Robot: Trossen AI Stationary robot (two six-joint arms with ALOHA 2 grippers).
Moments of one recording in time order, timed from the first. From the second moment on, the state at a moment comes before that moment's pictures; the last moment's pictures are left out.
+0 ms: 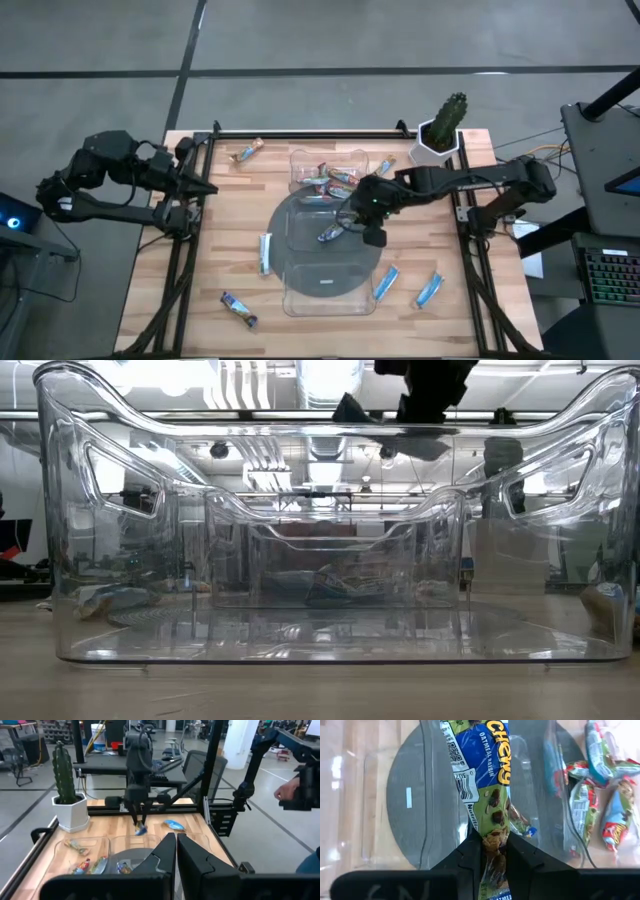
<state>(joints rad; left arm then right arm) 0.05 0.68 1.21 -0.76 0.20 -0.02 0.04 1.51 1.31 -0.81 -0.03 0.15</state>
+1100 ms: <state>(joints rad) 0.05 0.73 1.21 -0.70 -0.05 -0.08 0.03 1.44 1.47 -0.69 0.04 0.13</state>
